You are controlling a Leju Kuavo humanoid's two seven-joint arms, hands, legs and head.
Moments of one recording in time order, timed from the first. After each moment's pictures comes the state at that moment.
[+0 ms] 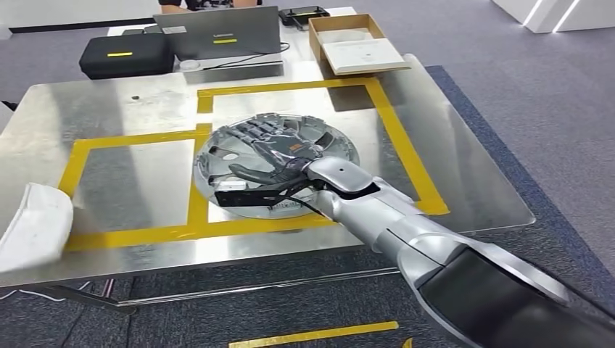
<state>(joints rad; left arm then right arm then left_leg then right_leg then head) -0.16 -0.19 -0.59 -0.19 -1.22 -0.11 -0.11 -1.05 0.31 0.80 -0.33 0.79 -0.35 -0.26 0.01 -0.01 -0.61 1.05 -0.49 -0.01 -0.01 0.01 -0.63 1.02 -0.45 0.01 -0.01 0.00</state>
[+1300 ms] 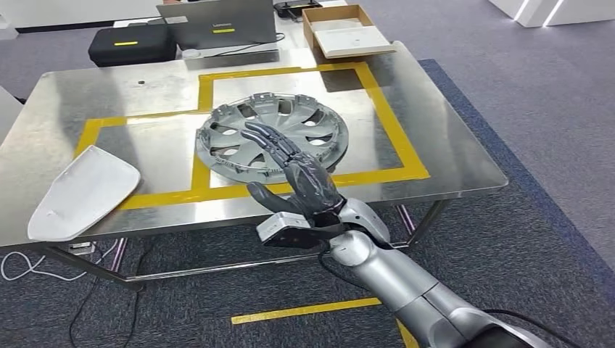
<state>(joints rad) -0.13 -0.16 -0.49 -0.19 -1.16 -0.07 -0.04 -0.55 0.18 0.55 -1.12 0.44 -0.30 -0.54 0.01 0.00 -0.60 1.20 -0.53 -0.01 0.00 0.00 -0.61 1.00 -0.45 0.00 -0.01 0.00</state>
